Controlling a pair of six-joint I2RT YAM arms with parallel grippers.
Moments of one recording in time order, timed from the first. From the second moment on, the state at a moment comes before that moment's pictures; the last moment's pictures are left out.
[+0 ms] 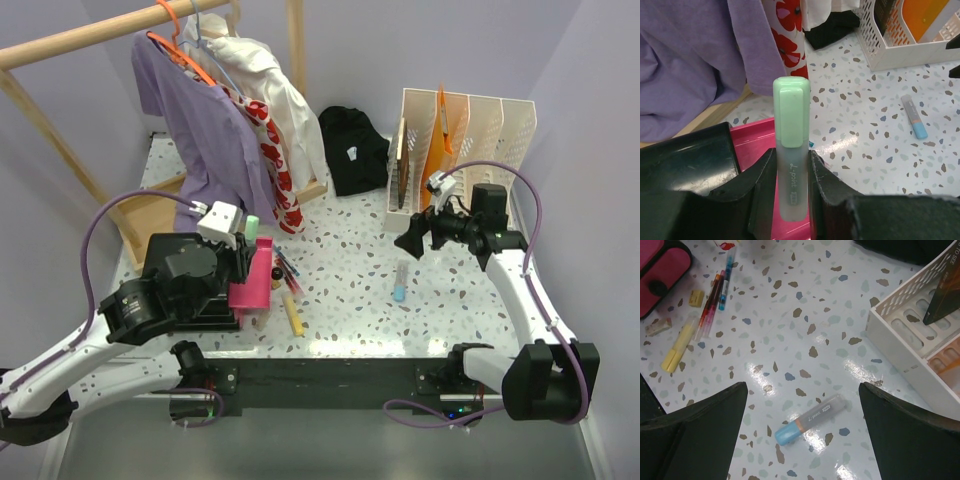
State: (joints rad) left arm -1.01 0.71 1.00 -0.68 -0.60 -0.32; right arm 0.01 1.14 0.88 -0.43 -0.76 -0.27
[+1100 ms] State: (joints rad) left arm -0.97 0.88 0.88 -0.75 -0.69 -0.44; right arm 0.01 1.13 0.87 -0.44 -0.80 -0.29
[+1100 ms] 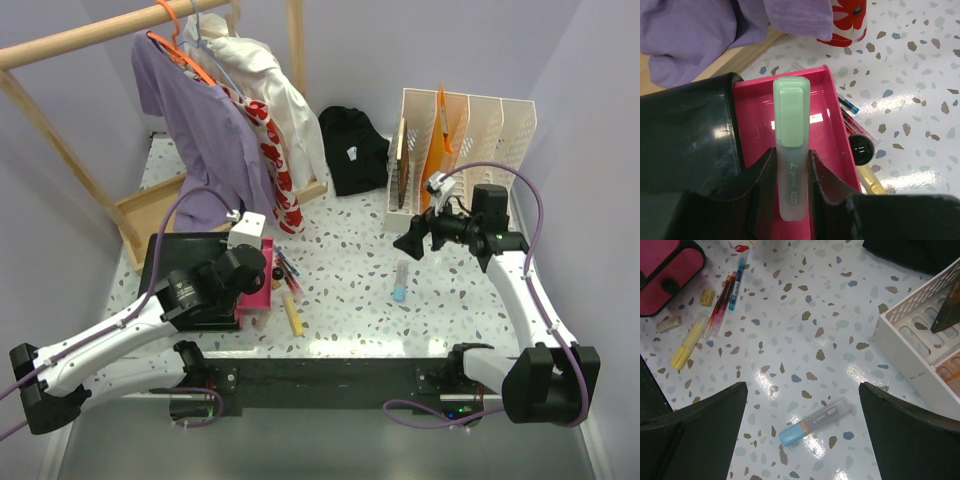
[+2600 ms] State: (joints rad) left arm -0.95 0.69 0.83 -0.47 -0.44 -0.30; right arm 0.12 1.25 0.88 -0.64 -0.50 -0.43
